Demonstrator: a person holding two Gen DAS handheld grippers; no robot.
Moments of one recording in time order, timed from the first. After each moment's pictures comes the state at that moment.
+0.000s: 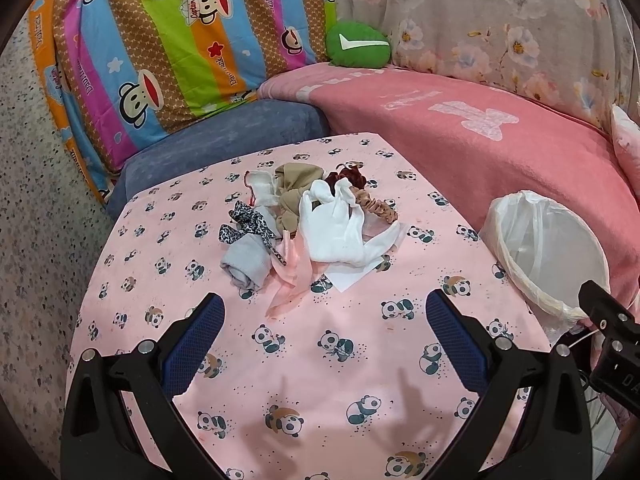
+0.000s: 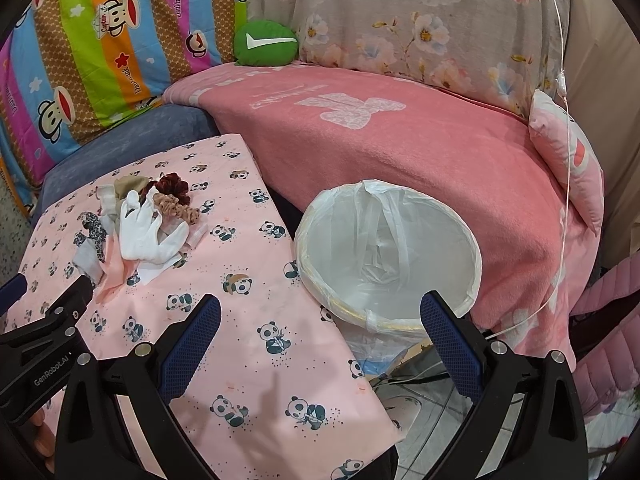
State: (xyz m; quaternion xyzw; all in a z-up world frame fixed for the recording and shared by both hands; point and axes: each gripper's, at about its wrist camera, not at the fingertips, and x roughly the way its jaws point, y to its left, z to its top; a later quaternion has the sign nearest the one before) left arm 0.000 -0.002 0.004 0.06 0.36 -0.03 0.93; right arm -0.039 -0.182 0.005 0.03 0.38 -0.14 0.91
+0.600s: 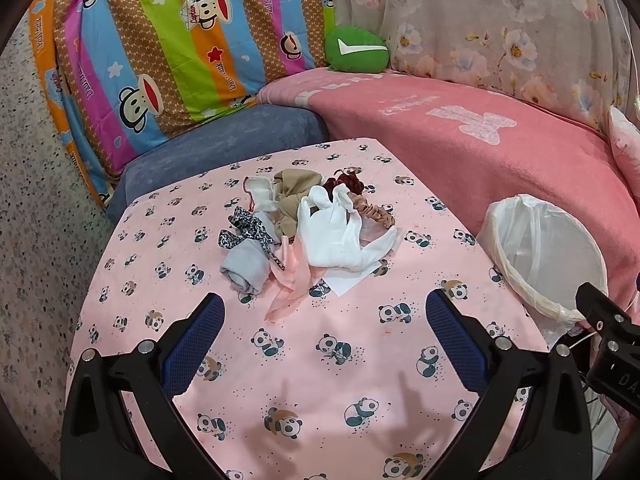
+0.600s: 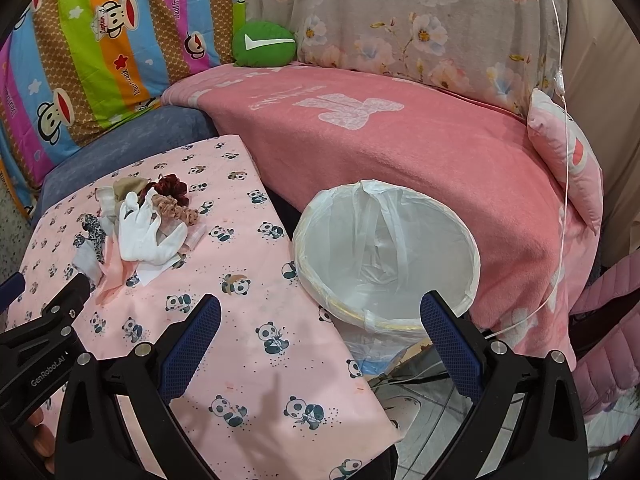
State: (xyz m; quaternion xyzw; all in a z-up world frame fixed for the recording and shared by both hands) left arm -0.001 -0.005 0.007 0.06 0.35 -0.03 0.93; right arm -0.039 -0.183 0.006 0.03 0.38 -0.14 0.91
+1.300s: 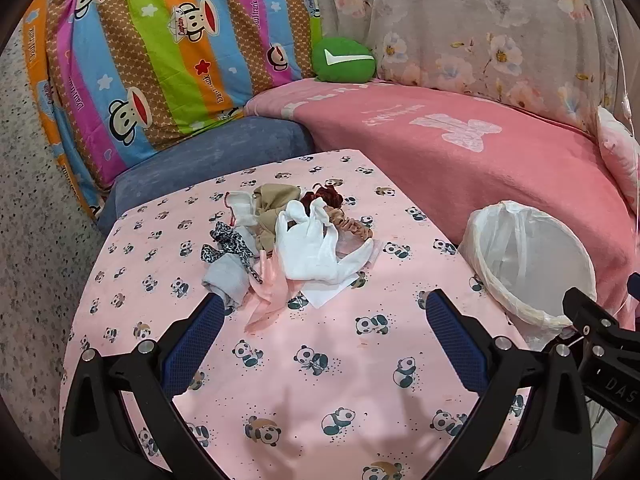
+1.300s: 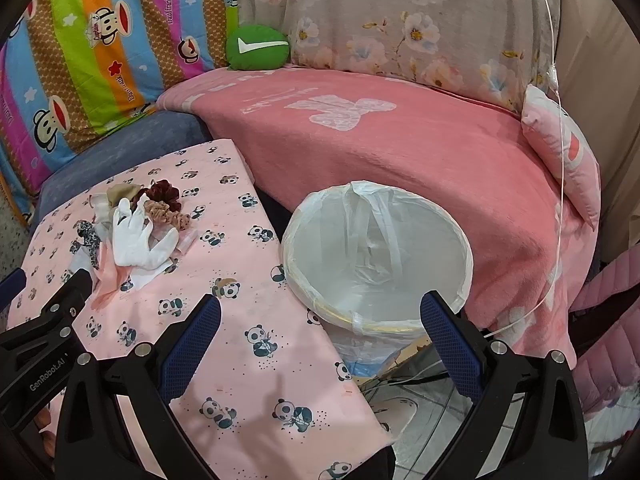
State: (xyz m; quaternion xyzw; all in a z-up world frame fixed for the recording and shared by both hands) left arm -0.003 -0.021 0.012 0.06 0.33 -0.05 0.94; right arm -0.042 -0.198 0.006 0.04 0.37 -0.15 0.91
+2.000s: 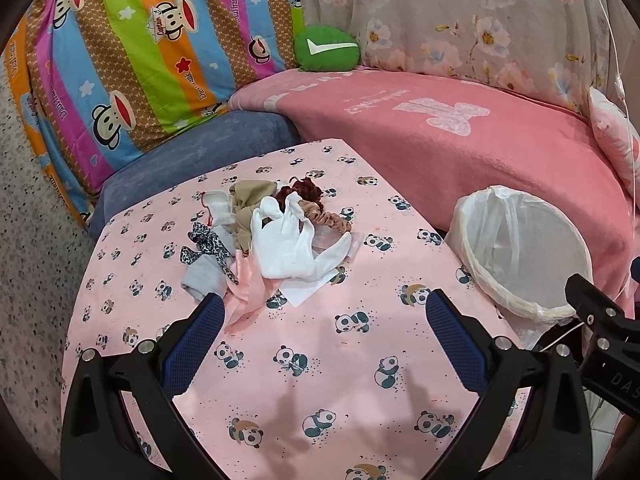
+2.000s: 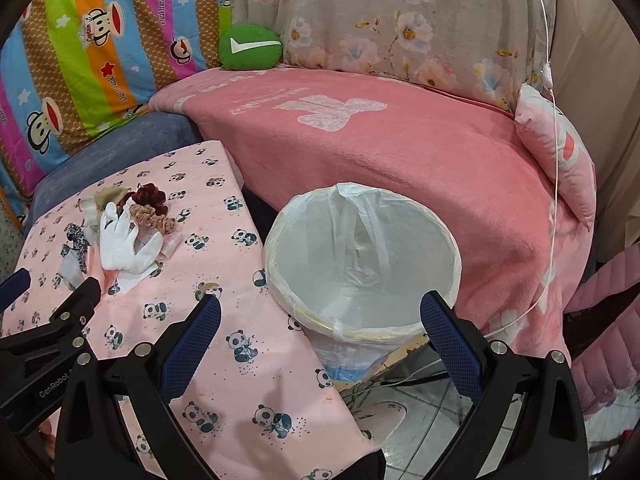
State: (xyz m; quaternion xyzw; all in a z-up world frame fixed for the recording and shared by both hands) left arm 0.005 -0.042 0.008 0.08 0.35 -0.07 0.93; right arm -0.040 -0.212 0.005 0.04 0.37 -0.16 0.91
